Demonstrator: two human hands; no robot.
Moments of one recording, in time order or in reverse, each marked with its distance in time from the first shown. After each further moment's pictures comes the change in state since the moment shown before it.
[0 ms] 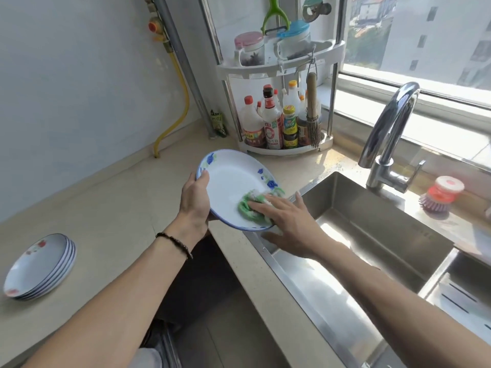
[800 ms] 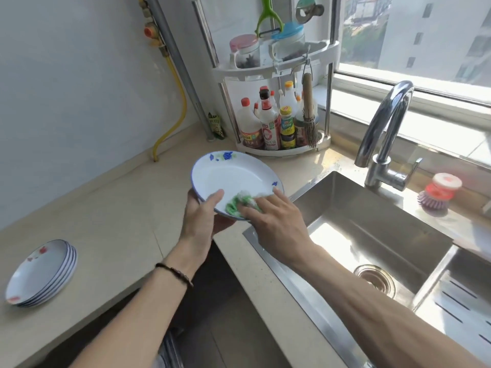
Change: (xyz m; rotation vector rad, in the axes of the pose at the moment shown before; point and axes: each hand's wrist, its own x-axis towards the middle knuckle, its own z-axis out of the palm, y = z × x) left_hand -0.020 -0.016 -0.007 -0.041 -0.090 -0.004; right_hand 0.012 -0.024 0.020 -0.216 0.487 -0.117
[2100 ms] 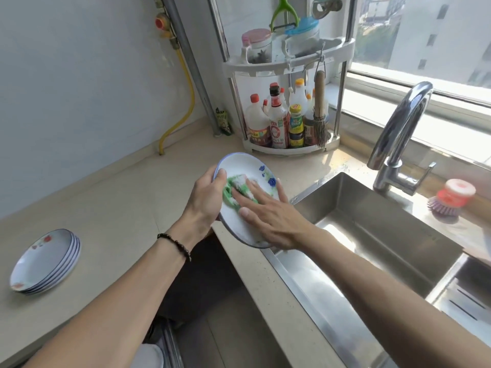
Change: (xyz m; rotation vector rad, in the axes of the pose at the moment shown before) left_hand 0.018 0.020 0.001 0.304 -0.116 0.087; right_hand 0.025 0.007 -0.005 0.339 -0.622 0.079
